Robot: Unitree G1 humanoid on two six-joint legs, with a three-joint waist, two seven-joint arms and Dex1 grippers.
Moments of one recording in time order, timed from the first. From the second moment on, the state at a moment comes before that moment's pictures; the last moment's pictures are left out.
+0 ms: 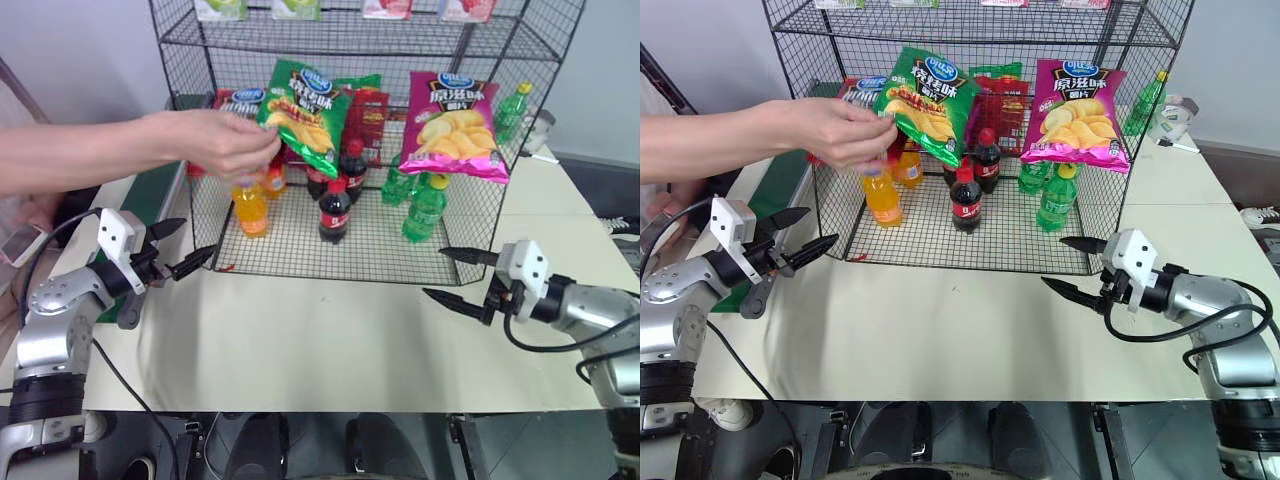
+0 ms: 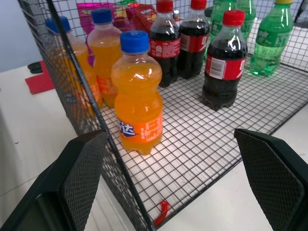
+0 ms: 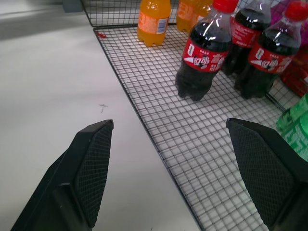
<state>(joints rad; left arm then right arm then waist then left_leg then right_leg) -0.24 0.68 0.29 0.15 -0.47 0.19 -0.96 -0.10 -0.77 -0.17 -0.11 0.39 0.09 1.07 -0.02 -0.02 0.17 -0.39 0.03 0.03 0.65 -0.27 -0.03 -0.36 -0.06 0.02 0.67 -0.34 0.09</state>
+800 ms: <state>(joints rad) -0.19 0.68 0.31 0.12 -0.49 0.14 -0.98 -0.10 -0.77 -0.14 -0.07 0.37 0.07 1.10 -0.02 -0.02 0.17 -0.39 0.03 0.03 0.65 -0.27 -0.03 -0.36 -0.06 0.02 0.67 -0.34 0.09</state>
